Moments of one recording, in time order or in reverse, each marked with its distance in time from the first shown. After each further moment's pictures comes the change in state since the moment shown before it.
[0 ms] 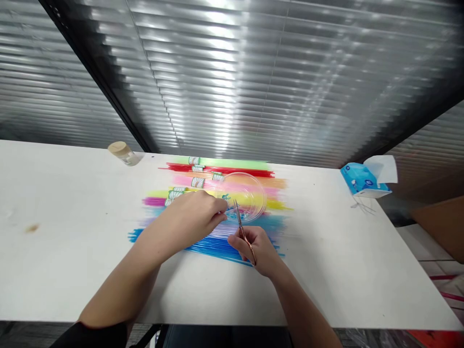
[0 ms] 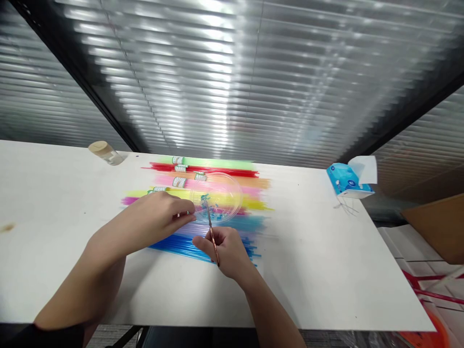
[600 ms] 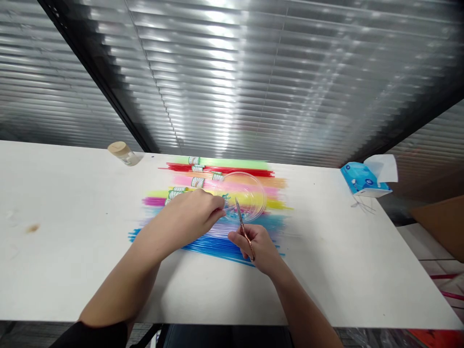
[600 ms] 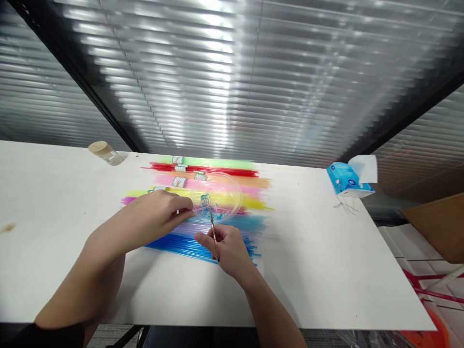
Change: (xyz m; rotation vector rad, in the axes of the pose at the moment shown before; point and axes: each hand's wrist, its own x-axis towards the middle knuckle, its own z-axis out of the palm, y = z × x) left_hand 0.001 -0.001 -0.002 -0.014 0.005 -0.012; right_hand 0.002 -0.001 0.000 -0.012 0.066 0.086
